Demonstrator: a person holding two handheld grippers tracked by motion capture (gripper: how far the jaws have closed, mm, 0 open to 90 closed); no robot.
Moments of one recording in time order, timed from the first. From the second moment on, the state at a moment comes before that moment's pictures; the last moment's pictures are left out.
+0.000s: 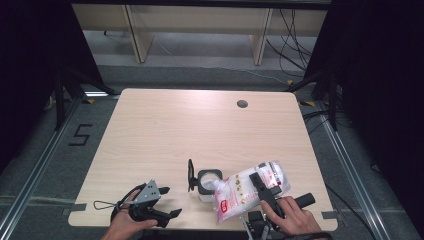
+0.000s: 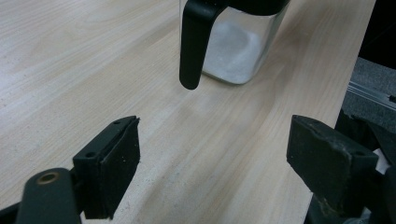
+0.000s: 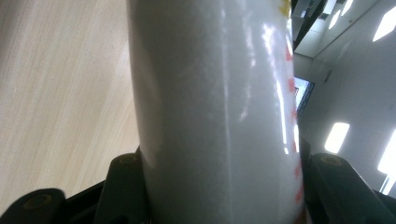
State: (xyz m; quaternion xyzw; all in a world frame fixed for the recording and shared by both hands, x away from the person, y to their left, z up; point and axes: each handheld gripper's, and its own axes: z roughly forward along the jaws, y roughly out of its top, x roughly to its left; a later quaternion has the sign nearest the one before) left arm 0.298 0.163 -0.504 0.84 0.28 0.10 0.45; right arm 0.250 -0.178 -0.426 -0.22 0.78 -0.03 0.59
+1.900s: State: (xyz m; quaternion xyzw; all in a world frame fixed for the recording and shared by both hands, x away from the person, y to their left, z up) left arm 0.297 0.163 -0.504 0.83 0.29 0.09 0.46; right arm 0.250 -0.178 -0.425 -0.22 0.78 -0.03 0.59
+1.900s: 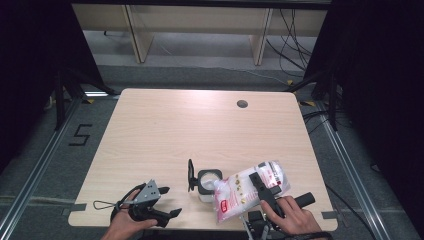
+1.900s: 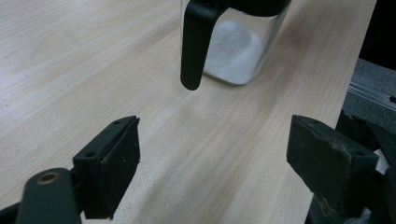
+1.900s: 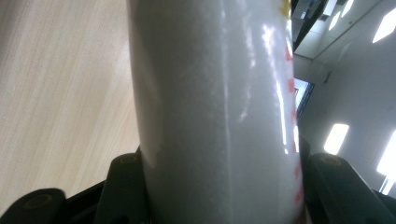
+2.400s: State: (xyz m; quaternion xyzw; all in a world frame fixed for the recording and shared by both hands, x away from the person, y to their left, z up) left arm 0.297 0.163 -0.504 0.83 0.29 0.09 0.46; right arm 0.248 -0.178 -0.426 -0.22 0.78 -0.03 0.59
